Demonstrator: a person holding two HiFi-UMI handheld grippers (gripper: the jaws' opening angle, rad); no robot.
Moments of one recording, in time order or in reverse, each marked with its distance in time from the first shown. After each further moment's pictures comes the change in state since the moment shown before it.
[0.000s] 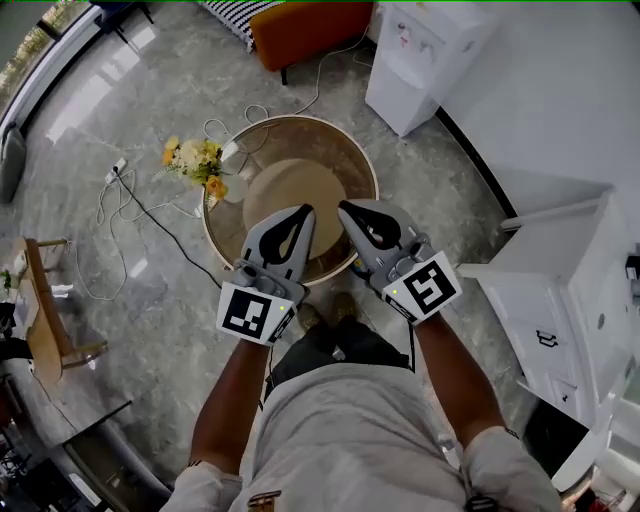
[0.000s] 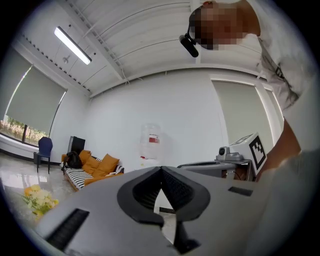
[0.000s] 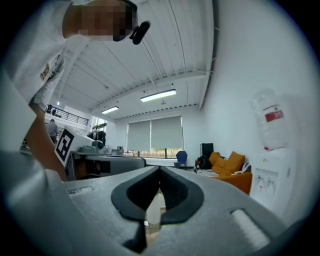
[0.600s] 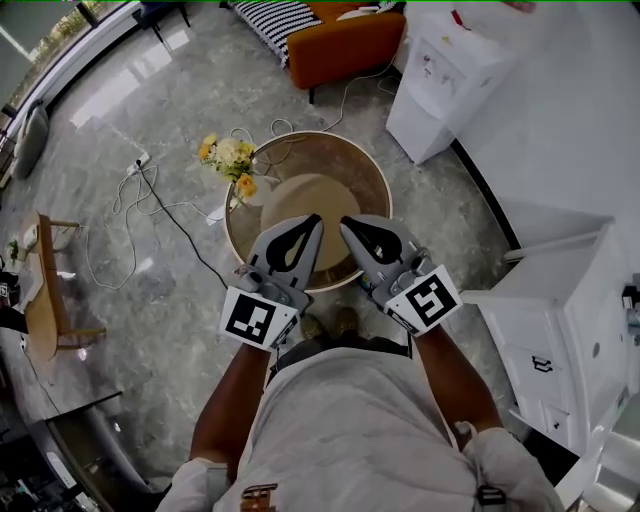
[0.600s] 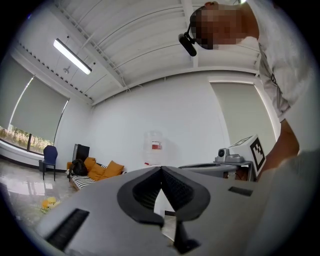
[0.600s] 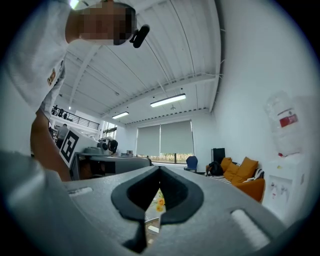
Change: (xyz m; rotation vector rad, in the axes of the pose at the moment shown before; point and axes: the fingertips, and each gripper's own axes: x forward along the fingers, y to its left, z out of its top) left arm -0.048 -0.007 0.047 0.046 -0.043 0.044; right arm 0.003 0.057 0.045 -0.023 -0.061 0.112
